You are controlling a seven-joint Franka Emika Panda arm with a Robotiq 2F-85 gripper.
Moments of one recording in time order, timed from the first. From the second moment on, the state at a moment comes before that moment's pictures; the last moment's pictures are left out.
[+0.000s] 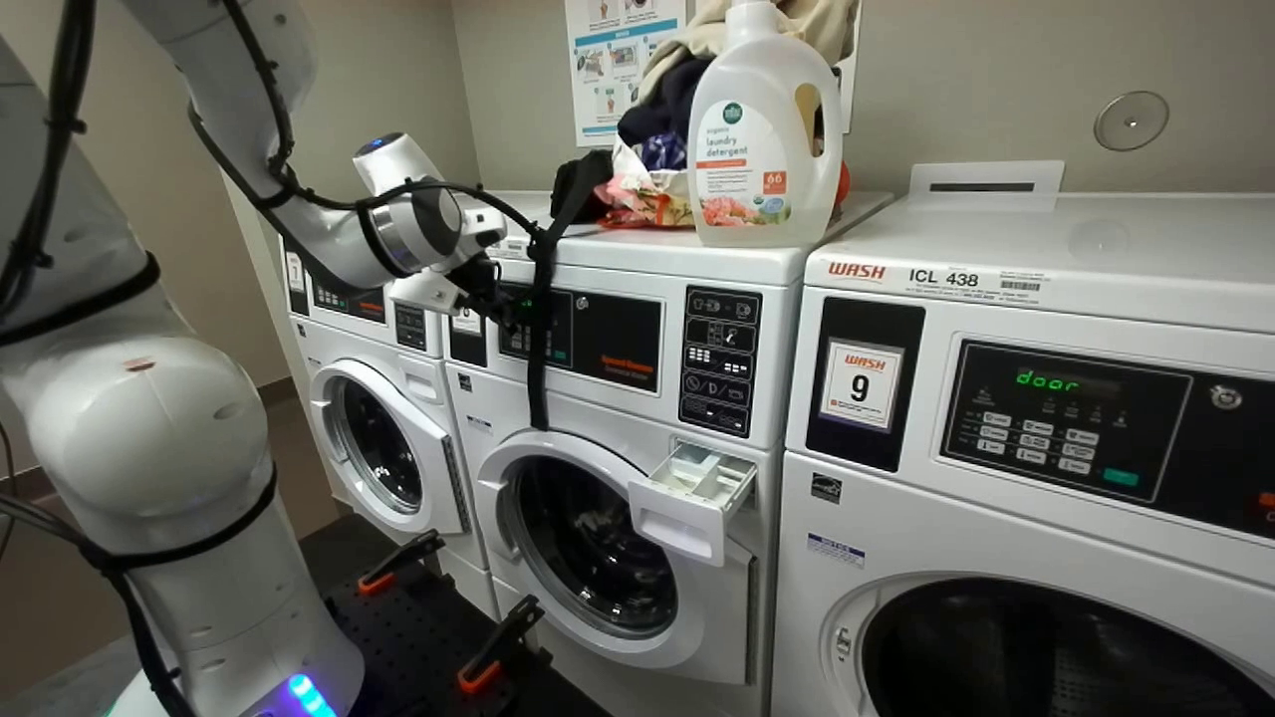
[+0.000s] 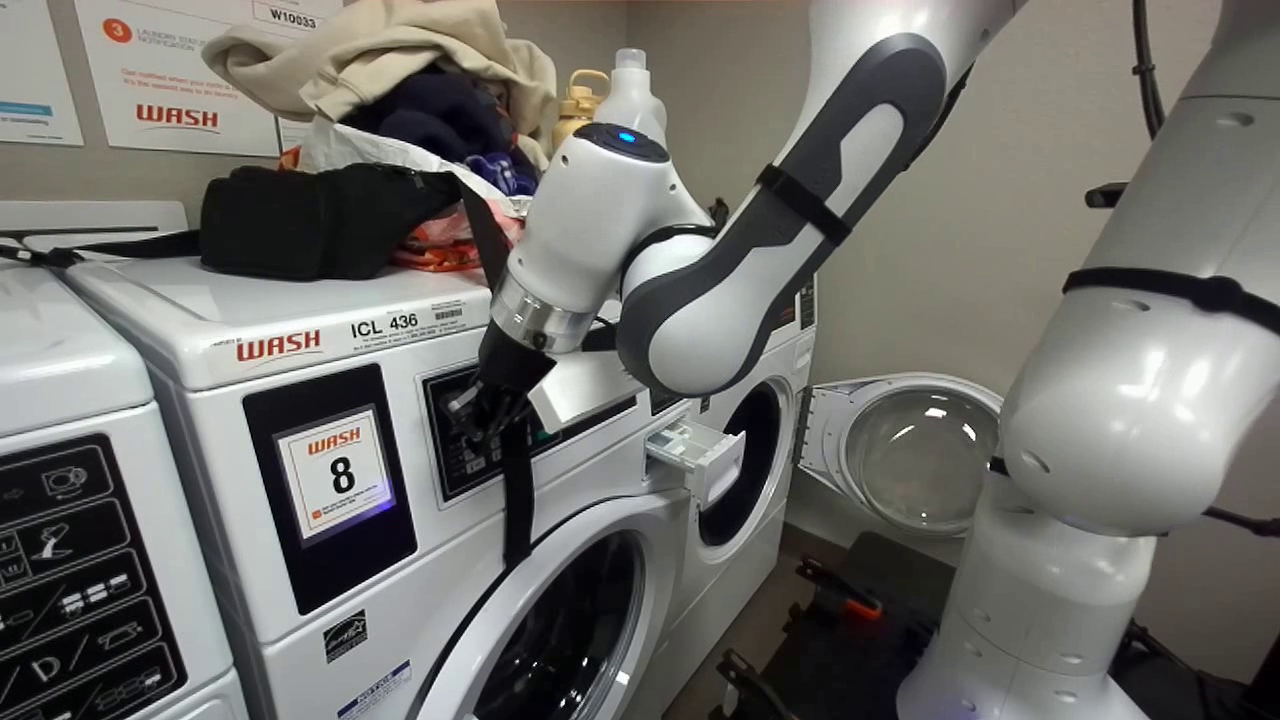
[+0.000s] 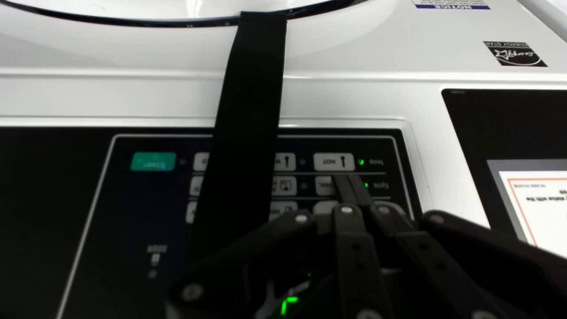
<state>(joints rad) -0.04 -0.19 0.40 -2.68 -0.44 3.02 0.71</state>
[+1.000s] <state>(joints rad) 0.14 -0.15 0.32 -2.65 -0.06 2.91 0.51</state>
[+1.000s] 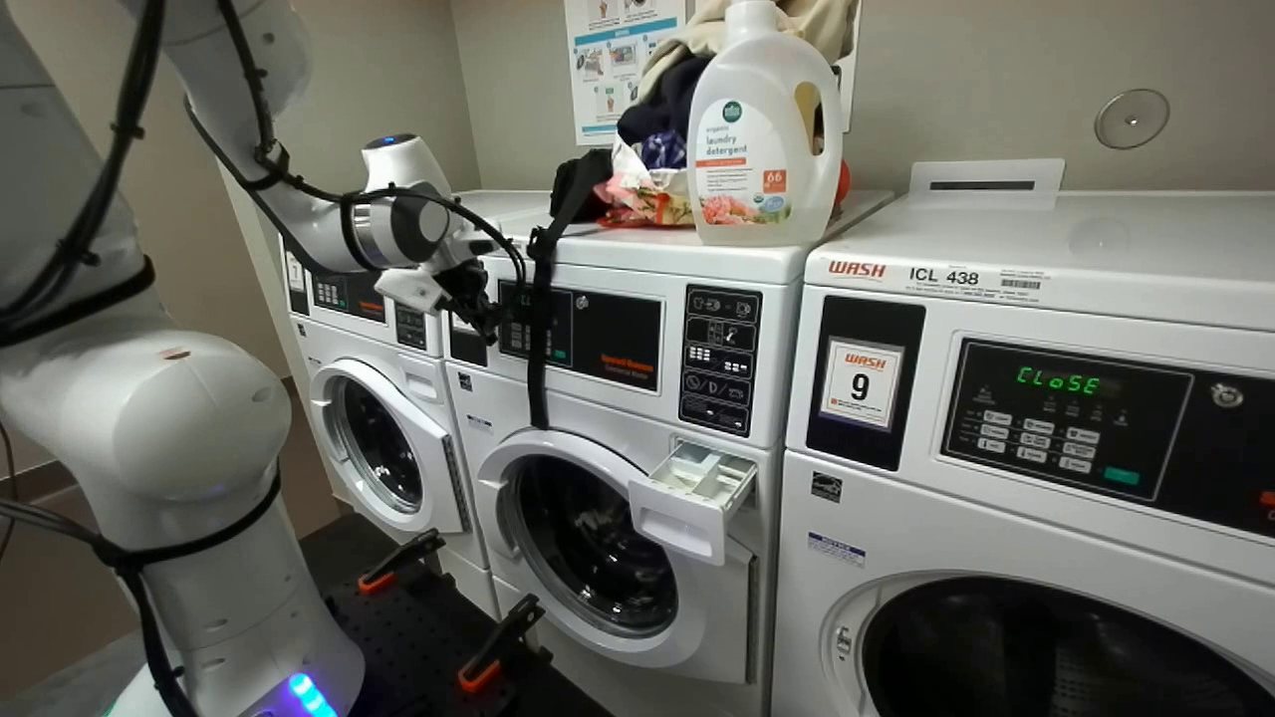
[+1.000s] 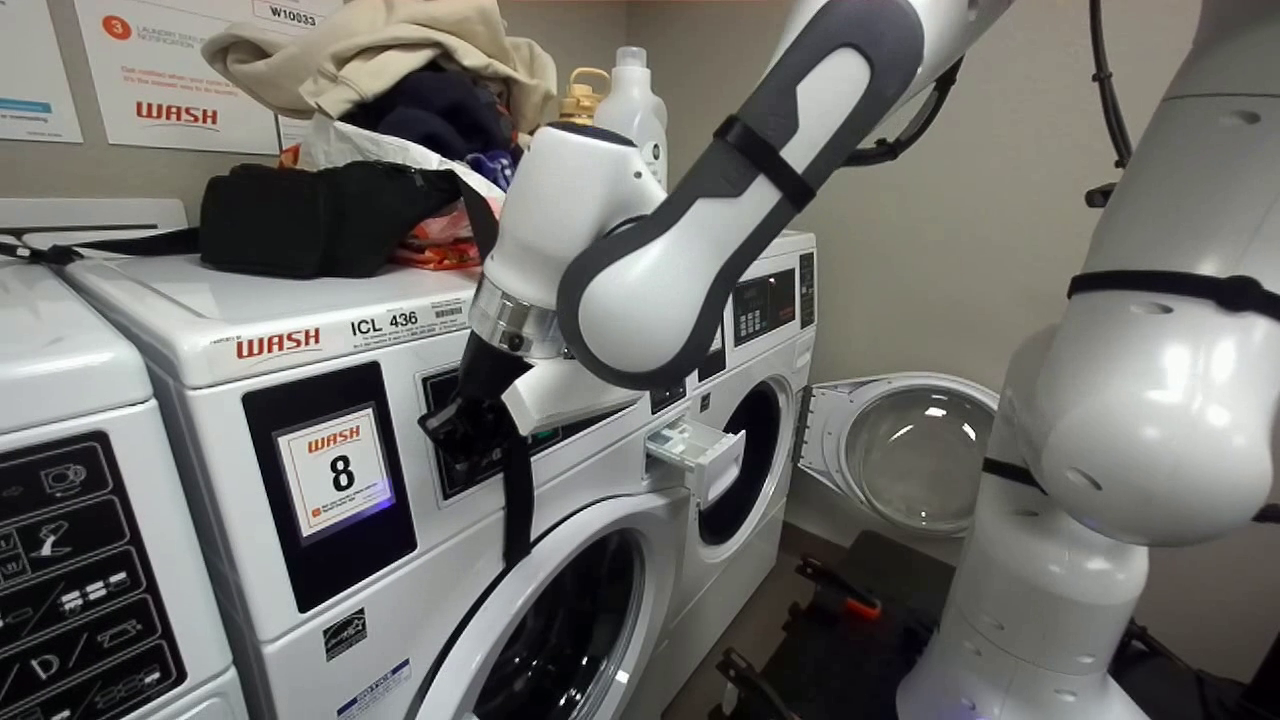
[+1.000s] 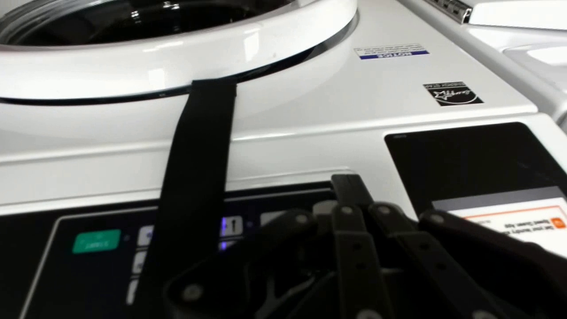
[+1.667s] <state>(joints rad) 0.21 -0.41 0.20 -2.51 0.09 2.43 0.22</state>
